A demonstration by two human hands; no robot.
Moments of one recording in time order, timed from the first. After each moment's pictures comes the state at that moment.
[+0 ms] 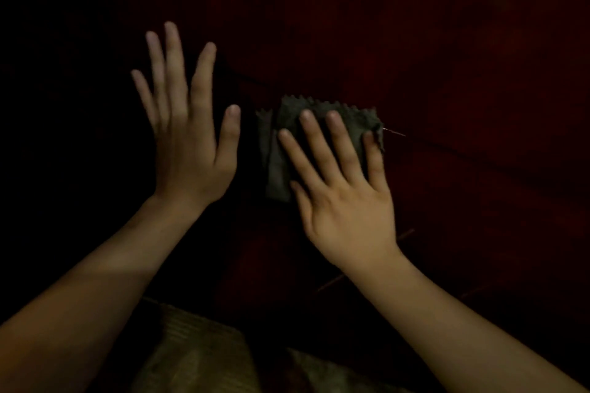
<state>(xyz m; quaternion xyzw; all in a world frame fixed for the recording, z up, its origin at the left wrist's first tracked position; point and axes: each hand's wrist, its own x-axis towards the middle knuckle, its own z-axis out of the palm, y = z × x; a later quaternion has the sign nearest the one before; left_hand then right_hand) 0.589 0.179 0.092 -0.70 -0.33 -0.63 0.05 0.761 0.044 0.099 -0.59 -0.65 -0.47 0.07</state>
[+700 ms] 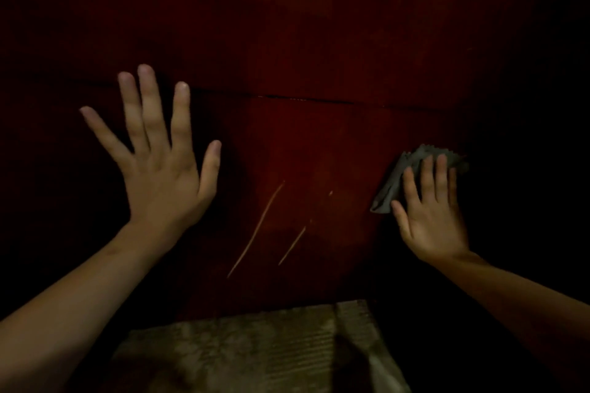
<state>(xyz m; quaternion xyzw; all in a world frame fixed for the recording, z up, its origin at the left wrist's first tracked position) 0.799 0.024 0.079 -0.79 -0.26 -0.54 0.13 1.102 -0.261 0.022 -0.80 -0.46 -0.38 0.07</state>
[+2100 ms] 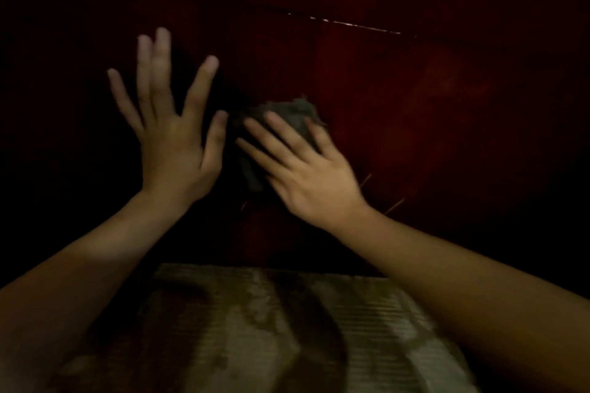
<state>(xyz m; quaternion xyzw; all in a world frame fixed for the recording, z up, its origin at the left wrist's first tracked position) 0.687 0.088 0.033 -0.79 -0.29 -0.54 0.08 0.865 -0.039 0.021 -0.58 -0.68 -0.45 0.00</state>
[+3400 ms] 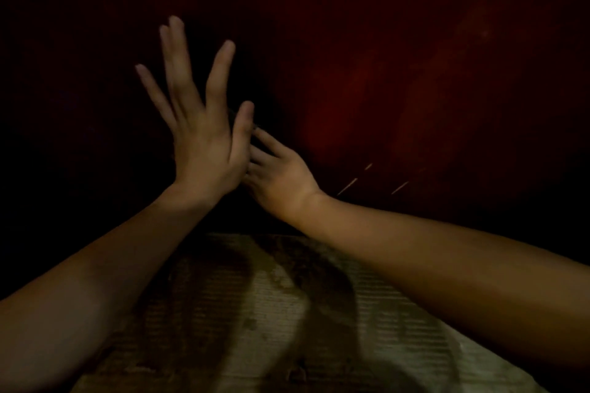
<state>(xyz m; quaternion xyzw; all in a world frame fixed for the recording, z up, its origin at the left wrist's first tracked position) 0.700 0.073 -0.006 -0.81 -0.25 -0.53 0.04 0.805 -0.006 -0.033 -0.55 -0.74 -0.31 -0.25</state>
